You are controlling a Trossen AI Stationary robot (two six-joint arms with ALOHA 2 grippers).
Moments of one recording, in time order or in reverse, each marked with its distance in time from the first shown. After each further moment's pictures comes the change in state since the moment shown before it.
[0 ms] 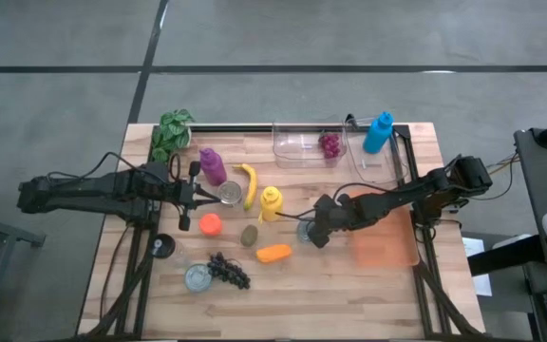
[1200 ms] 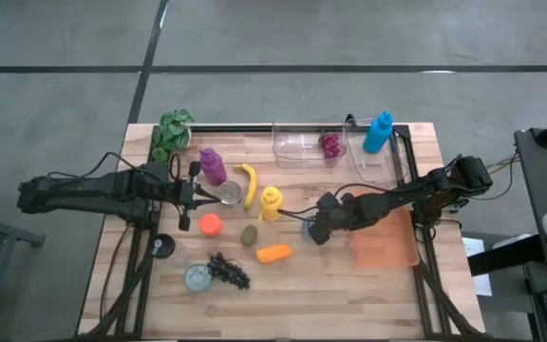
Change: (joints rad) left arm 0.000 0.000 0.000 0.001 0.000 -0.003; right arm 0.000 0.000 -0.001 -0.046 0.050 0.067
